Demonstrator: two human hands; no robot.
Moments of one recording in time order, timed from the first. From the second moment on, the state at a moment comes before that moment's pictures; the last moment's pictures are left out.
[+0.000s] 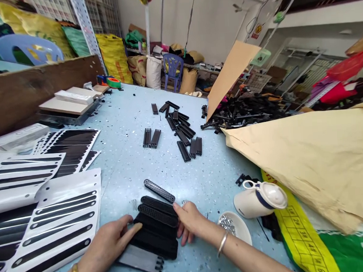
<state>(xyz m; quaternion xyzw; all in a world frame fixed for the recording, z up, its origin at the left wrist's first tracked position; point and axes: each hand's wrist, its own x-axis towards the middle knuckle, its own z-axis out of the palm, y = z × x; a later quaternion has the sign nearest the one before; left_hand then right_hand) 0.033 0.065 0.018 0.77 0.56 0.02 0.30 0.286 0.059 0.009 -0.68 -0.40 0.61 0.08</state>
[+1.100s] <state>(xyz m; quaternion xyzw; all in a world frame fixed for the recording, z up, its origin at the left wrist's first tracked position) 0.038 0.103 0.027 0.81 0.51 0.09 0.26 0.264 0.000 -0.007 -0.64 -0.72 0.06 0.26</state>
